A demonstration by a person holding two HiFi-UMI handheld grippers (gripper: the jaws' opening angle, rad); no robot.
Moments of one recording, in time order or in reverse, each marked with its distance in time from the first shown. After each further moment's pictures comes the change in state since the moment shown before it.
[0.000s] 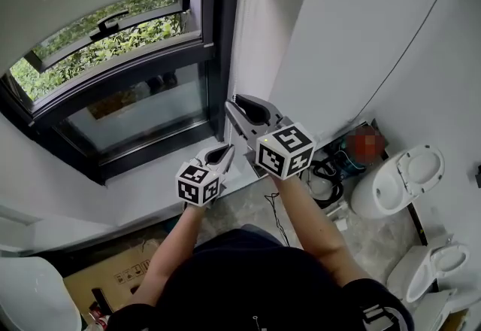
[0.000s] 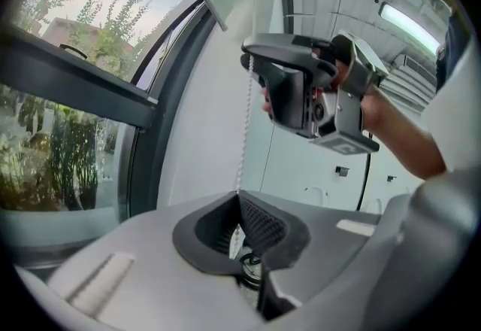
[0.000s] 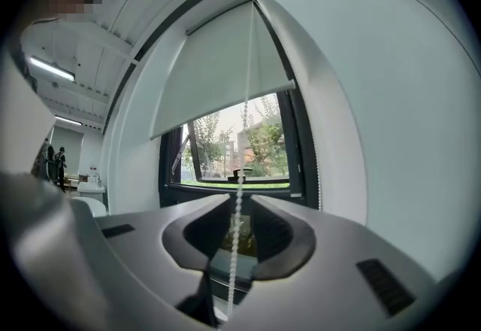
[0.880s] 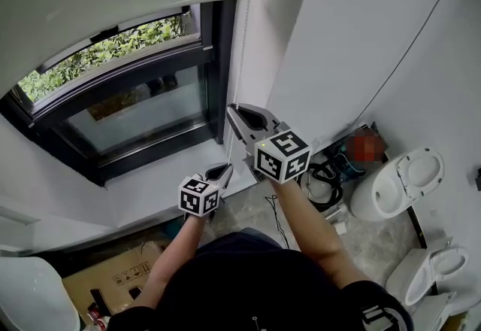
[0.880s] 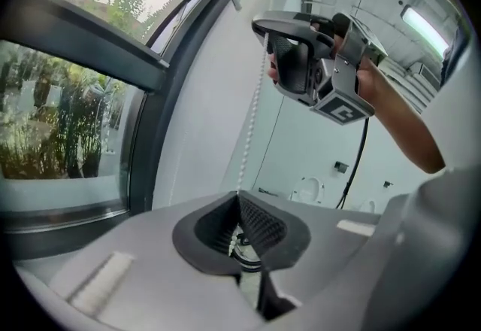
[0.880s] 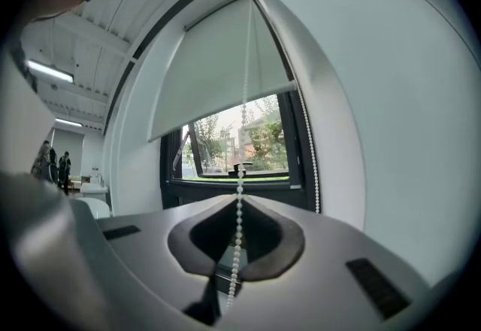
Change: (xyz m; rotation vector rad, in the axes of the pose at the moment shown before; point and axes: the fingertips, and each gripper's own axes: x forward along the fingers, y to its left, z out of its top) left arm -0.001 -0.004 -0.069 -0.106 0.134 0.004; right arm 0.000 -0.003 -0.016 0.006 0.041 0.012
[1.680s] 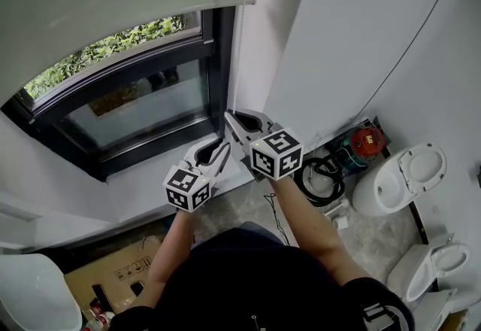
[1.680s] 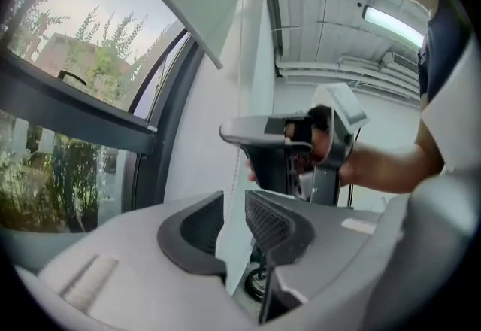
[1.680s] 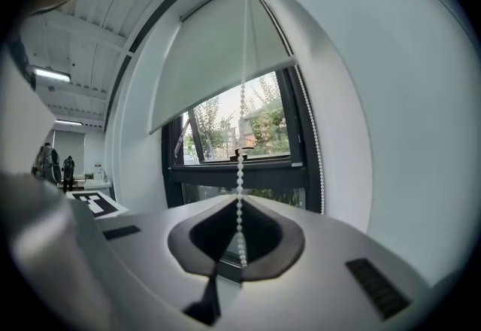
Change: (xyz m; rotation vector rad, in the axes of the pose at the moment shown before) left arm -0.044 -0.015 0.097 0.187 -0.259 0.001; right arm 0.005 0.004 -0.045 0.025 0.079 0.016
